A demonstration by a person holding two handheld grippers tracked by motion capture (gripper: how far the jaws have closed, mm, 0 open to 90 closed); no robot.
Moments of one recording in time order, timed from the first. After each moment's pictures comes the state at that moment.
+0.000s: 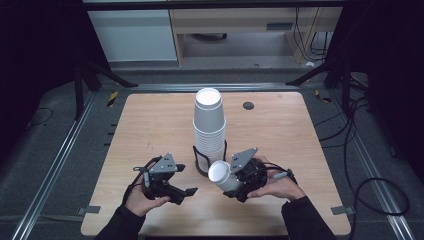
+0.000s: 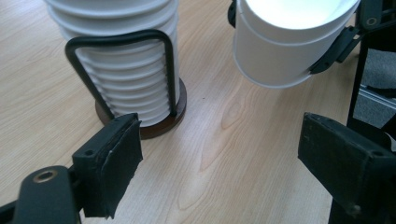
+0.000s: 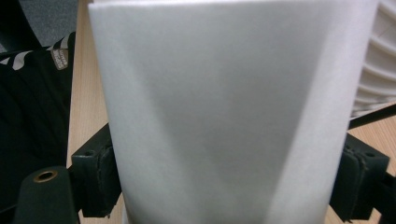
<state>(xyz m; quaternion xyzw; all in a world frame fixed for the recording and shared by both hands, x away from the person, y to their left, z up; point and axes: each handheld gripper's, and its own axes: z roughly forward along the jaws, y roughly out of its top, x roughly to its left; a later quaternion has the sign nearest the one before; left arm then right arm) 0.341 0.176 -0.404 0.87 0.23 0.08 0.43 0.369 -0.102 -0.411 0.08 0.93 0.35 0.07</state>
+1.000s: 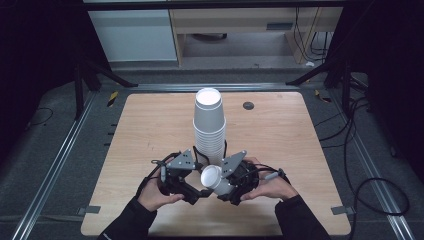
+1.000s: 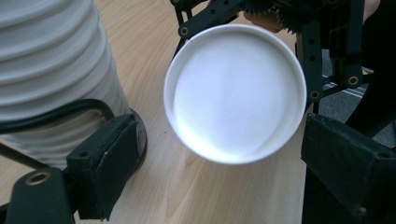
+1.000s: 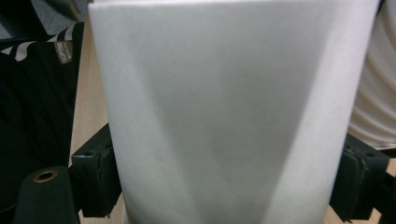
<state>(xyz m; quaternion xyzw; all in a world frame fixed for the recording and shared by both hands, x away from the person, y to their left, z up) 0.349 0.135 -0.389 0.88 0.17 0.04 0.44 0.366 -0.081 -0.415 0.04 0.94 0.33 0.06</state>
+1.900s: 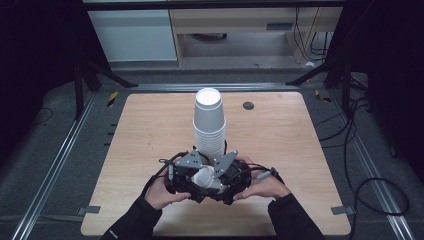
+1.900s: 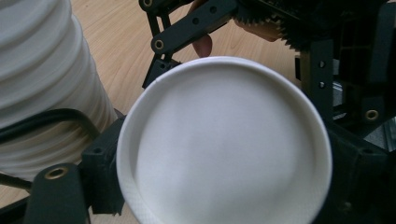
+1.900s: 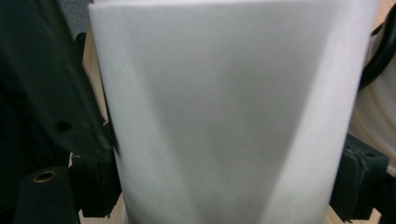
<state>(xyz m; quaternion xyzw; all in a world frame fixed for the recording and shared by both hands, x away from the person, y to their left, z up) 0.354 0.122 -0.395 0.89 0.17 0.02 0.43 0.365 -0.062 -0.412 0.03 0.94 0.33 0.06</state>
